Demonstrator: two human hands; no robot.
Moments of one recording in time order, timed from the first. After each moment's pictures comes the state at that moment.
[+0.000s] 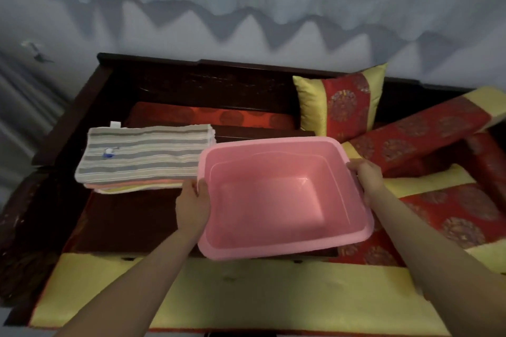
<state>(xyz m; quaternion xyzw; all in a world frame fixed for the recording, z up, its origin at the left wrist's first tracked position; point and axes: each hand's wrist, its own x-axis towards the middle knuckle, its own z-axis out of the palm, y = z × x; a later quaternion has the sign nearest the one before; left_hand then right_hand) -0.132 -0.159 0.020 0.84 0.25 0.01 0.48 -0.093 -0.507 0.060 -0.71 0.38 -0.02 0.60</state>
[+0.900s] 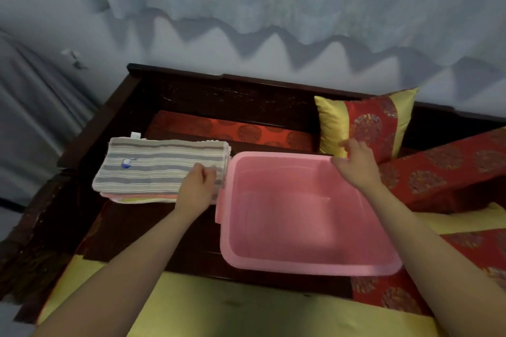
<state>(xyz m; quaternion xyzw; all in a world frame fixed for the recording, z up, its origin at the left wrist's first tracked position) -0.060 -0.134 0.044 0.90 0.15 0.02 0.41 -0.011 -0.458 0.098 -0.97 0.10 0.00 0.24</state>
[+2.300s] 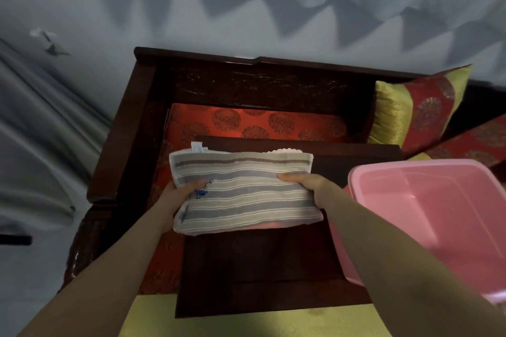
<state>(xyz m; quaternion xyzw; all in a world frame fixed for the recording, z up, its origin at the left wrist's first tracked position) 0.051 0.176 -0.044 0.58 0.26 -0.27 0.72 0.065 -0.135 -0.022 -0.67 0.38 0.32 0.55</state>
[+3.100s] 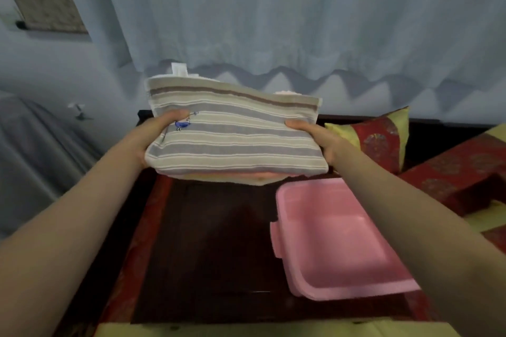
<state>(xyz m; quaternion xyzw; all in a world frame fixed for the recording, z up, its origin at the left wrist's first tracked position) 0.050 0.073 0.206 0.61 0.09 -0.20 0.76 0.043 -0.265 0.194 -0.64 0.16 0.23 0.71</state>
